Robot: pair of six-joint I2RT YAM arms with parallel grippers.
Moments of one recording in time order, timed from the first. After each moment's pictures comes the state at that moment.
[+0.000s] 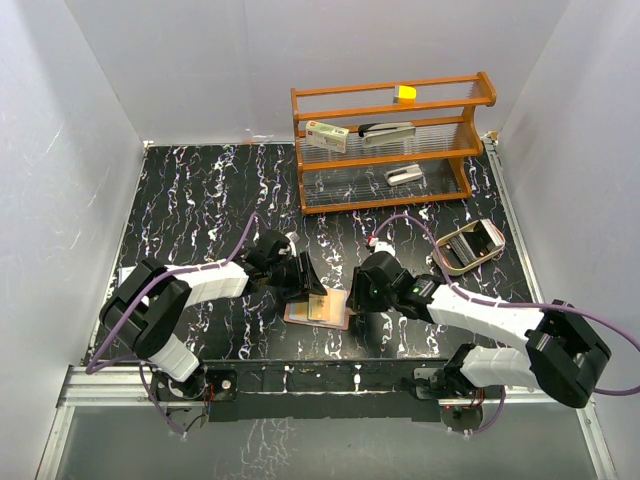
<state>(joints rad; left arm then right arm) -0.66 1.57 0.68 0.01 0.39 -0.91 0.82 1.19 0.59 -0.27 0.06 0.76</state>
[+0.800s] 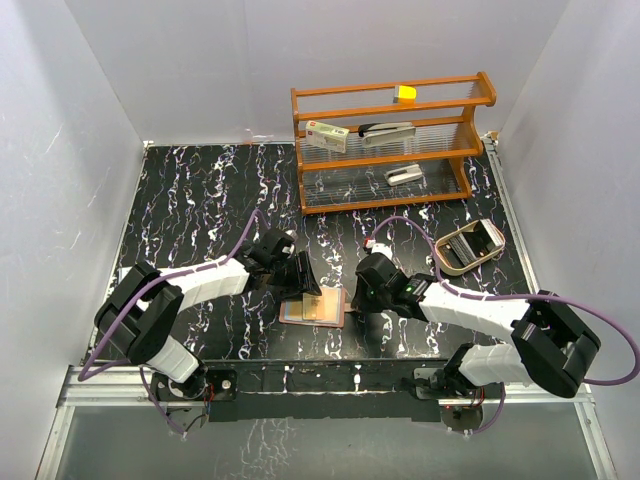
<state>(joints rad) -0.69 1.54 0.75 -0.19 0.25 -0.85 0.83 1.27 0.59 -0.24 0.10 0.75</state>
